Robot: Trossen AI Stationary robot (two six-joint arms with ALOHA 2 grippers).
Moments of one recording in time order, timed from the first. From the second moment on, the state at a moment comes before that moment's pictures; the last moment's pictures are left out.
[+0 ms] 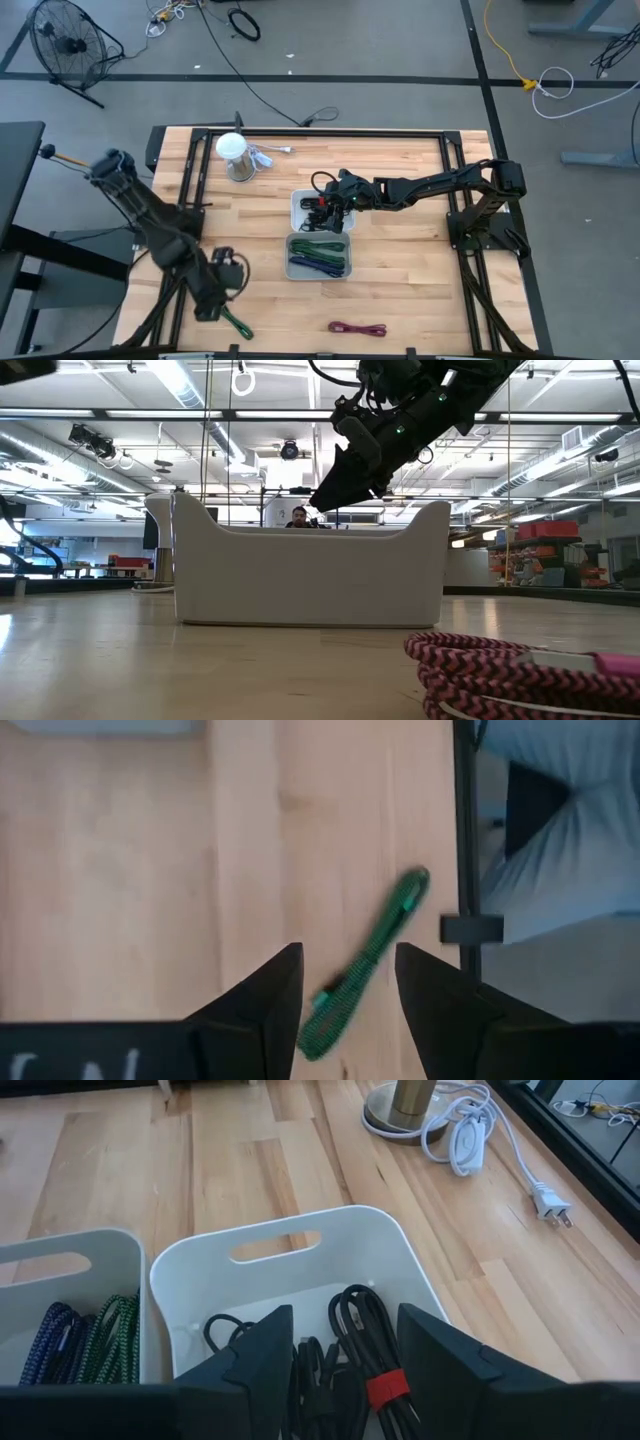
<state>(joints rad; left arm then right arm) -0.82 1.30 1.05 -0.85 -0.09 -0.79 -0.04 1.71 1.03 0.05 0.14 0.07</state>
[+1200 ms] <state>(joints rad) -1.00 1.72 1.05 -0.67 -0.06 -0.77 -0.04 1.71 1.03 0.06 0.14 0.12</state>
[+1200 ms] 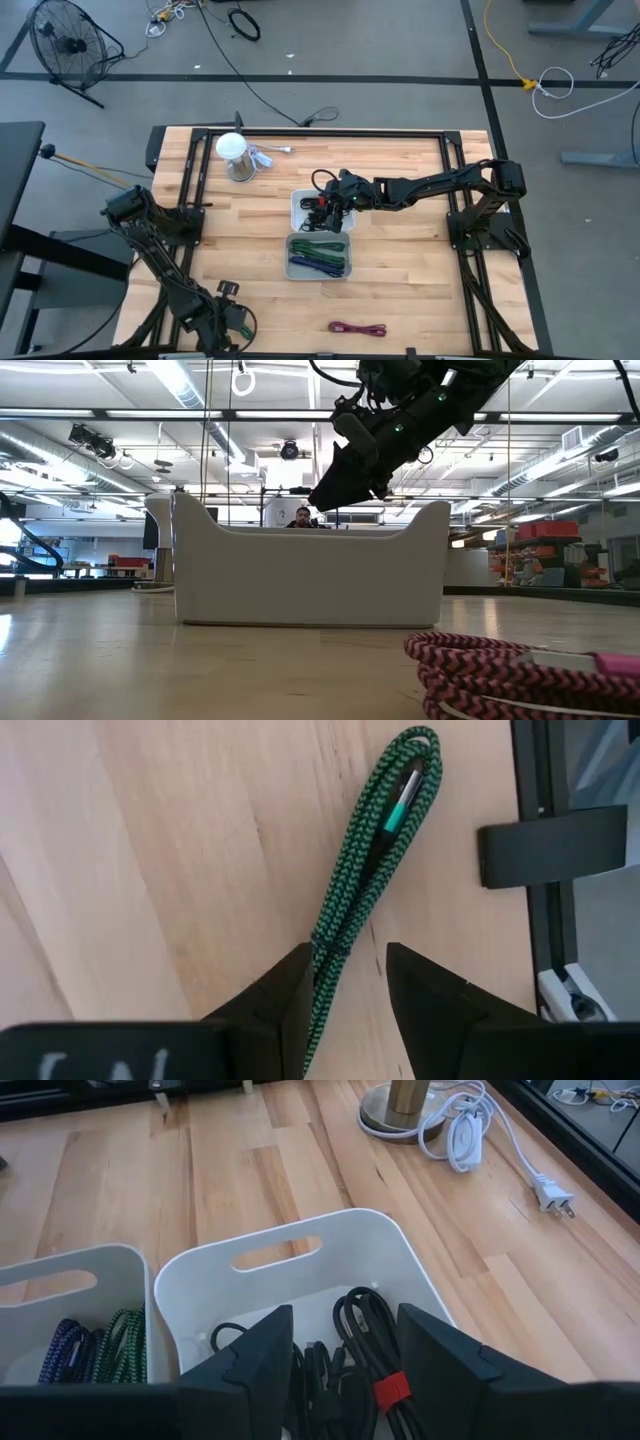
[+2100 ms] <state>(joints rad) -0.97 1.82 1.06 -0.66 0.01 -0.75 -0.04 1.71 1.03 0.06 0.14 0.14</state>
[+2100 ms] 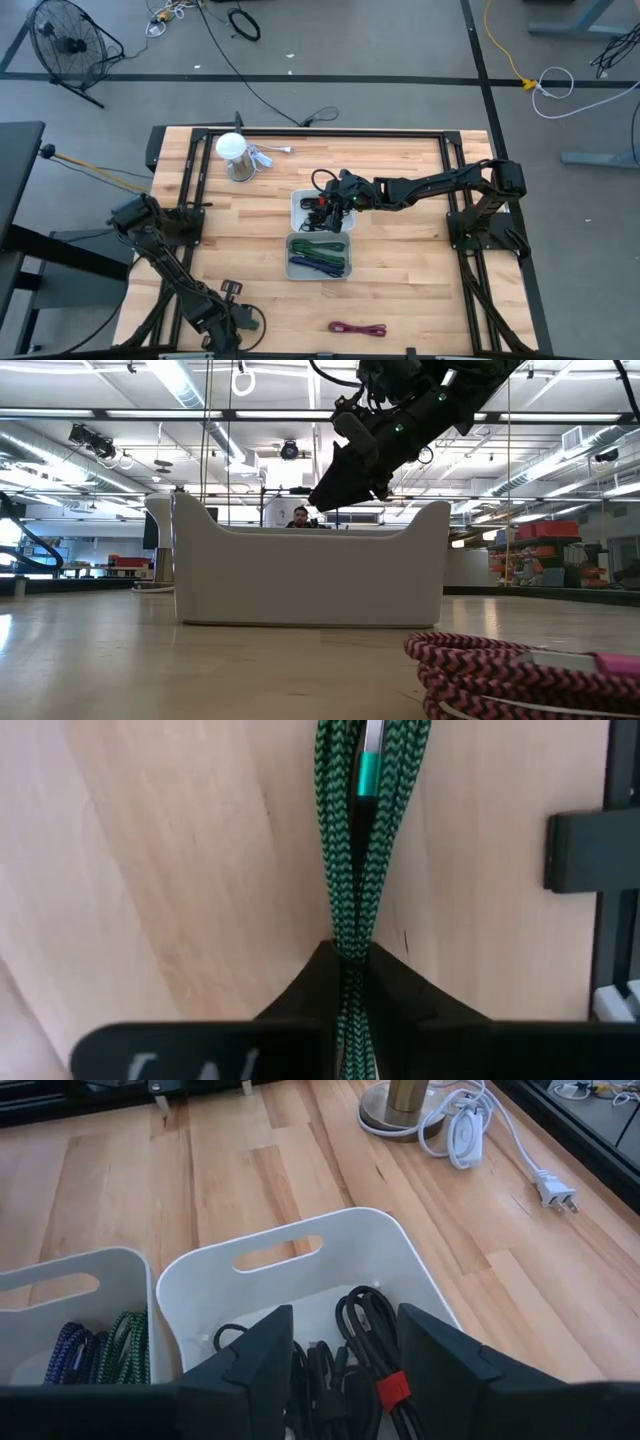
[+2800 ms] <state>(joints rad) -0.71 1.83 1.51 -1.16 -0.51 -0.55 -0.04 1.71 1.03 0.00 0.14 0.14</state>
